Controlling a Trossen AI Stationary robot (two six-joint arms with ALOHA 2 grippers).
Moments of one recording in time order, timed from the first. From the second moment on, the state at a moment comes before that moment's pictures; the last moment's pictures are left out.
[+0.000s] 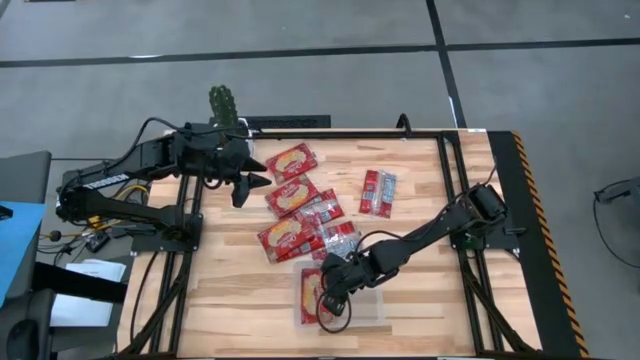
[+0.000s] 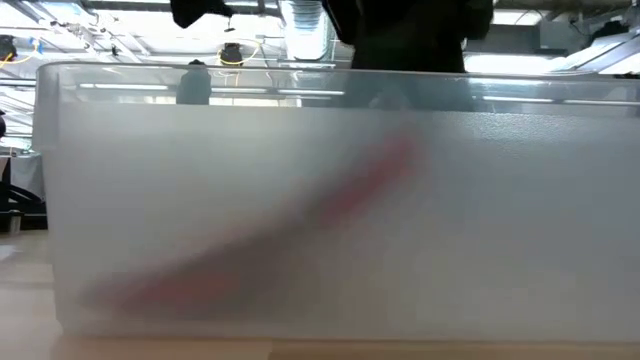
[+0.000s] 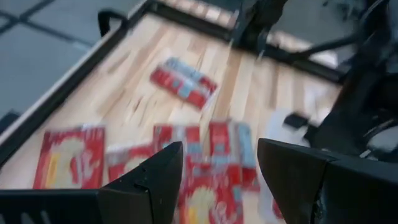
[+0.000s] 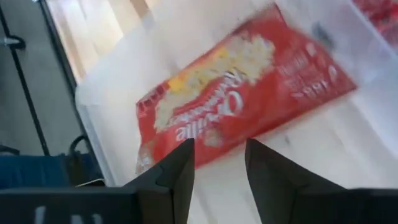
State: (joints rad) left arm 0.22 1.01 1.22 -0.68 0.04 -0.23; right arm 0.42 1.92 1.40 -0.43 0.04 0.99
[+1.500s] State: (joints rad) left arm 0.14 1.20 0.29 0.17 0.16 -0.58; right arm 0.48 1.72 1.49 -0.67 0.26 0.86
